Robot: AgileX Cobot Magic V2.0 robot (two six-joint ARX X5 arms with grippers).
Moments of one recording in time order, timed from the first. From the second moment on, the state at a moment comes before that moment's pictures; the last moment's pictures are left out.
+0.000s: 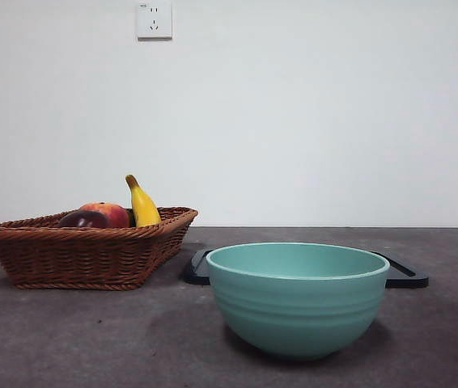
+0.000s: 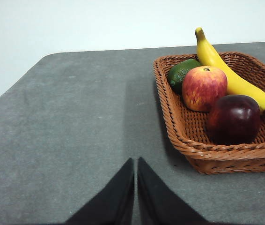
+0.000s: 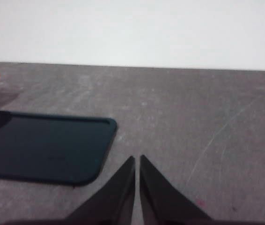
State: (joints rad) left arm 0.01 0.01 0.03 -0.18 0.02 0.06; right arm -0.01 0.01 0.02 -0.10 -0.13 0.04
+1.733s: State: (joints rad) left arm 0.01 0.01 0.03 -0.18 0.02 0.06; right arm -0.01 0.01 0.02 -0.16 -0.10 0.04
